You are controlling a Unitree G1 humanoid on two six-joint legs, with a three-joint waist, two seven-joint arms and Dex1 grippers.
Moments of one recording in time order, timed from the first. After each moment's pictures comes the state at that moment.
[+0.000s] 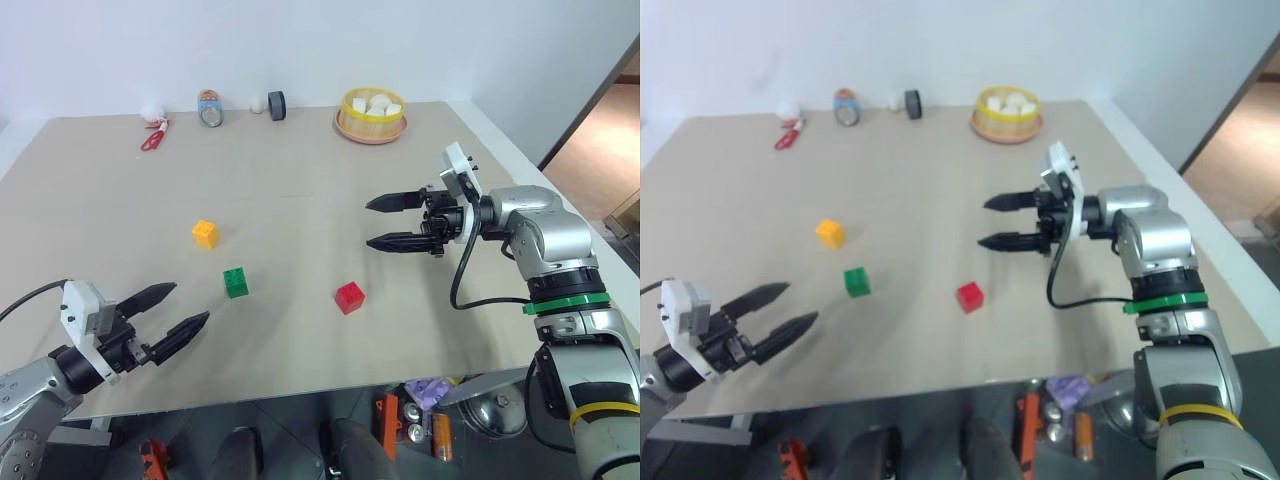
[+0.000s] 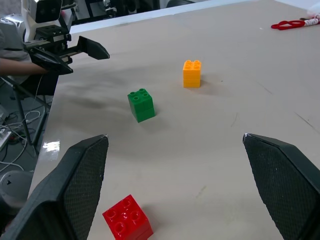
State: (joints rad) left arm 0.29 0.61 0.44 -0.50 -0.75 0.40 -0.82; right arm -0.91 -0.67 0.11 0.41 0.43 0.42 1.46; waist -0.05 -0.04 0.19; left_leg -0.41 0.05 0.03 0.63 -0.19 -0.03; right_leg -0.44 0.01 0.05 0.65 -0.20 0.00
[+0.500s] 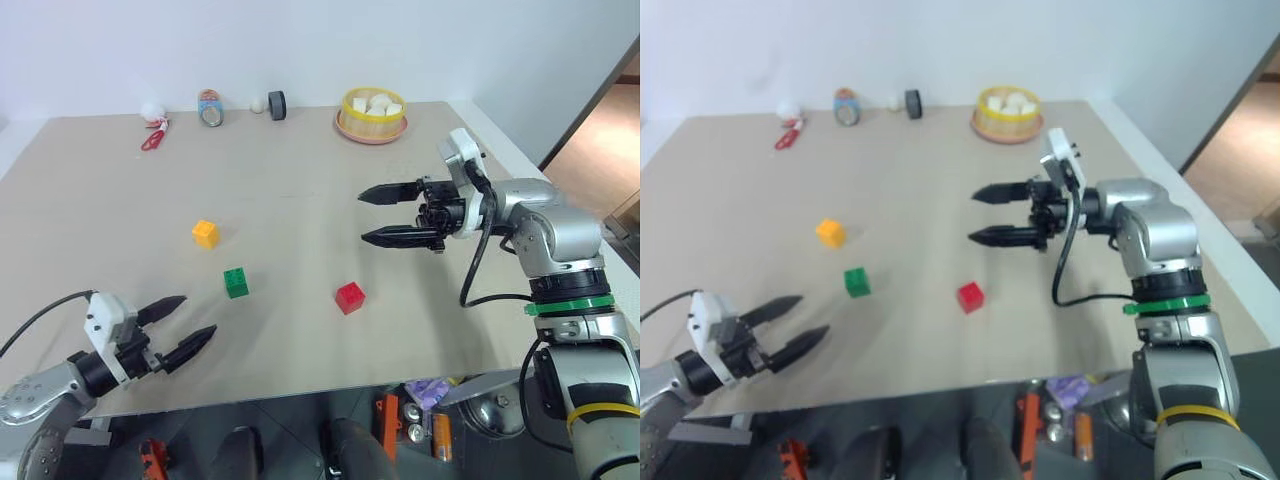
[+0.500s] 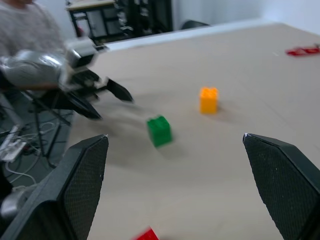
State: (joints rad) left arm 0.24 0.58 0.30 -0.35 -0.59 0.28 -0.88; right arm -0.87 -0.65 0.06 0.18 0.55 0.59 1.43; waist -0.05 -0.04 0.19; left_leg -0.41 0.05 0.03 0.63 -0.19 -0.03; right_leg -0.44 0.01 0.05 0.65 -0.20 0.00
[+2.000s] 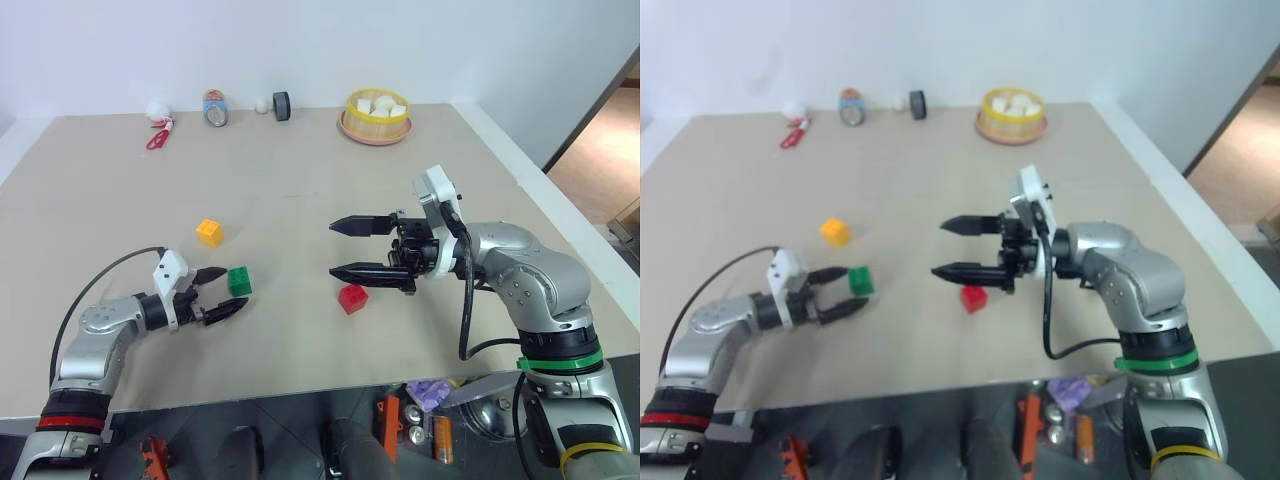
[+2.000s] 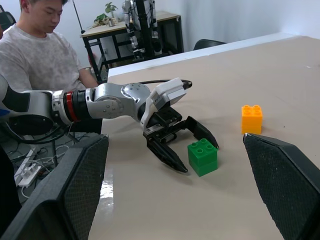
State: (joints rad) left arm -0.30 0.57 0.07 0.24 -0.35 0.15 -1.05; right arm -0.66 -0.59 0.04 -0.18 0.70 0.71 1.14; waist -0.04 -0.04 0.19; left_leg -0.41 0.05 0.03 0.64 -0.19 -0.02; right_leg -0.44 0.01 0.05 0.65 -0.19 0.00
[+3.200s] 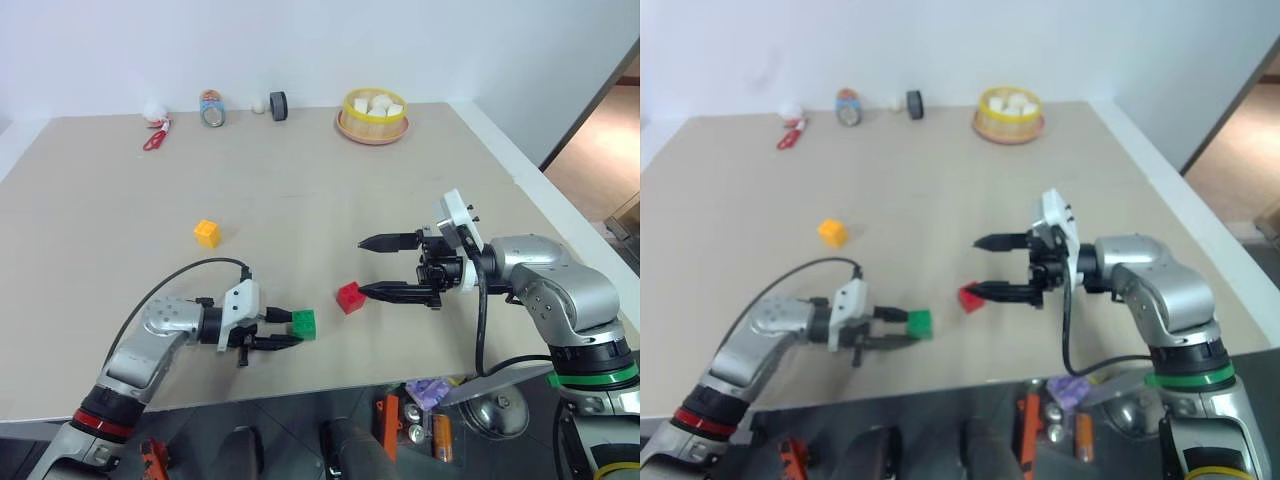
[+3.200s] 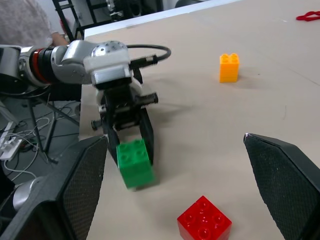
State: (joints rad) left arm -0.31 0.52 -0.25 0.01 -0.24 0.11 -1.18; right arm -0.55 -0.73 0.03 -0.18 0.63 0.64 1.21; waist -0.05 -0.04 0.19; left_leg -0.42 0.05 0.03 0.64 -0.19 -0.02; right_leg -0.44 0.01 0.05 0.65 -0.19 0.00
